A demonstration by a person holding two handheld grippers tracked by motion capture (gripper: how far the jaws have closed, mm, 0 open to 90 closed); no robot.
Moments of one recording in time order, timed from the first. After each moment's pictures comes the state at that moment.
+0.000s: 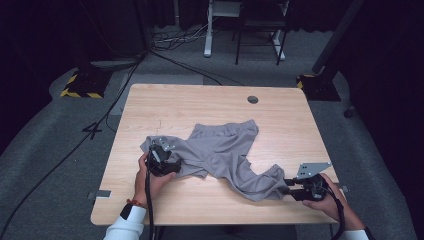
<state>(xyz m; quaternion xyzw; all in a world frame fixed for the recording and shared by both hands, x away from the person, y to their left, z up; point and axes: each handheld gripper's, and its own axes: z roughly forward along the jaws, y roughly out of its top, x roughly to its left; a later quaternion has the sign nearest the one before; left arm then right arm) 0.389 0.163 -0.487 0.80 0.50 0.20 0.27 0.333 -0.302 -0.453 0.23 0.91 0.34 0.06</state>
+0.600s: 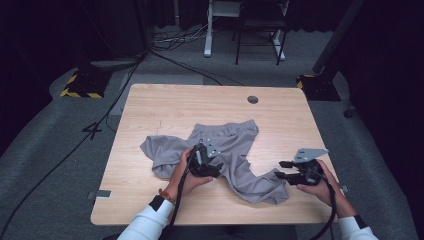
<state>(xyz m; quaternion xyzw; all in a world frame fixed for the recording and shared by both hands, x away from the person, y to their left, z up) 0.398 0.041 -0.475 0.87 0.32 0.18 0.33 0.379 -0.292 -0.451 0.26 0.90 0.34 0.13</state>
